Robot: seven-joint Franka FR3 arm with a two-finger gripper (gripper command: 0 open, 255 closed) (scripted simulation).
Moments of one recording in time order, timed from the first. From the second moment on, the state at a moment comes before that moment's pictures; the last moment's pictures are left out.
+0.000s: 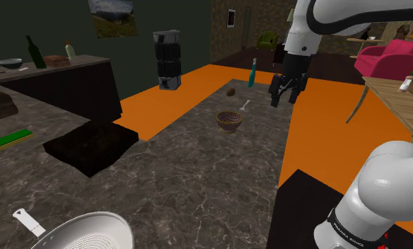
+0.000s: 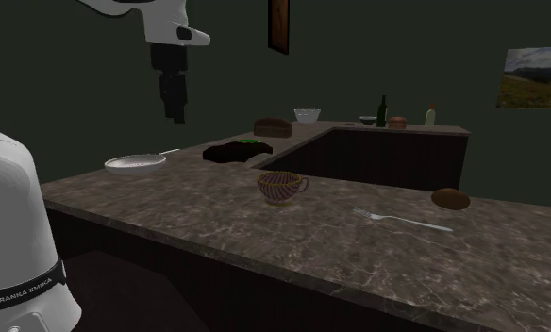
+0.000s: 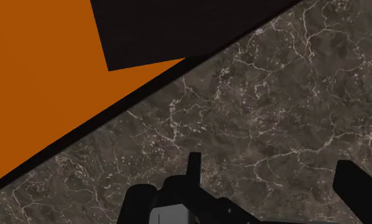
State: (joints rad) arm 0.00 -0.78 -0.07 -2.44 0.01 1.66 0.13
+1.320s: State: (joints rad) arm -0.01 -0.10 -0.24 -2.15 0.10 2.04 -0.05
